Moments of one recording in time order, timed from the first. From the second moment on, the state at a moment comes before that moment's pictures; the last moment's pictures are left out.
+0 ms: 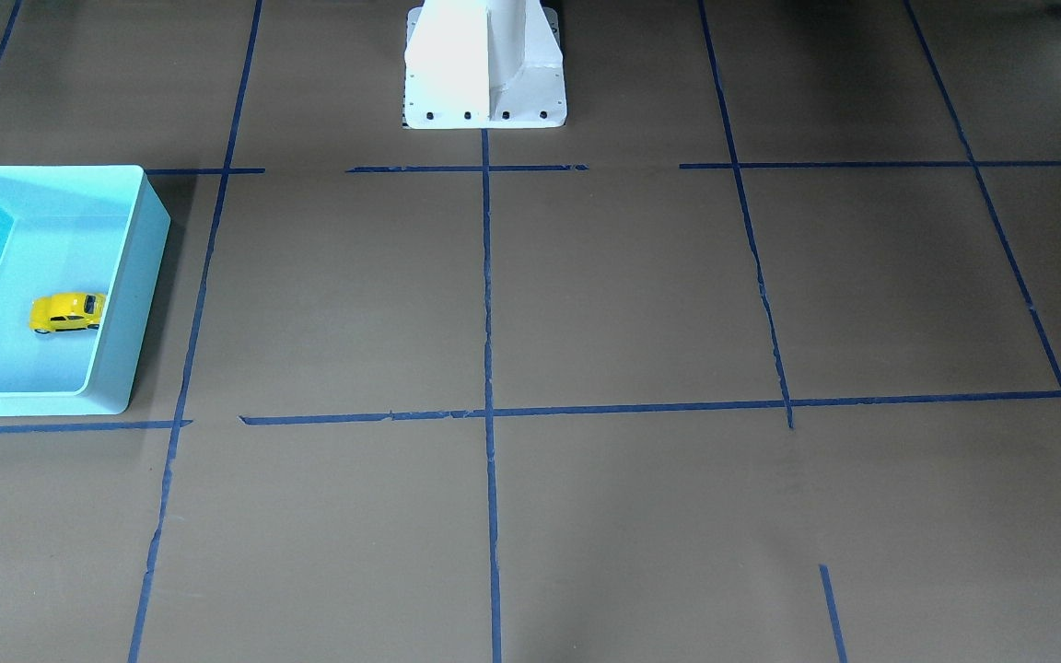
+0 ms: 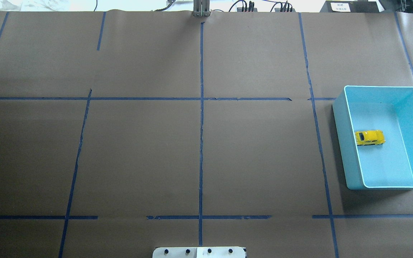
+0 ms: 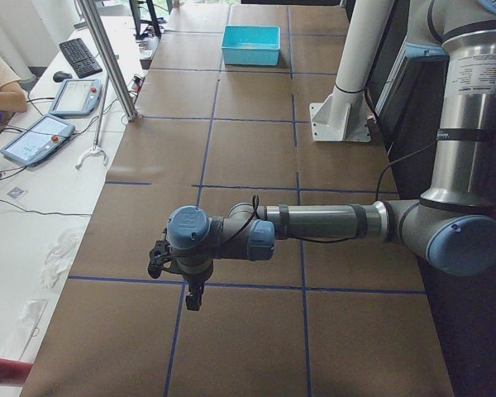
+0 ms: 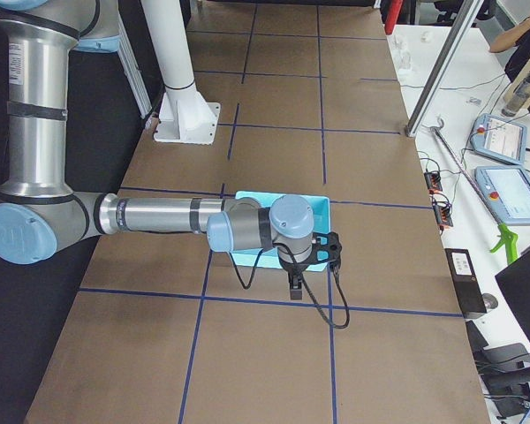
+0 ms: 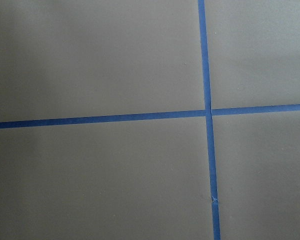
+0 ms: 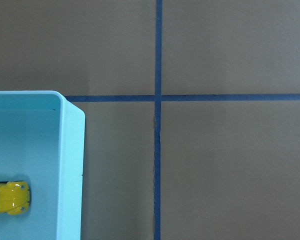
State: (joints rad) left arm -1.63 -1.60 -1.51 -1.64 -2.34 0.08; right arm 1.61 -1.70 1.71 -1.47 2.38 0.09
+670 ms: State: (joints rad) left arm -1.63 -1.60 -1.52 -1.64 -2.34 0.08; right arm 1.62 -1.70 1.70 -1.48 2.38 0.15
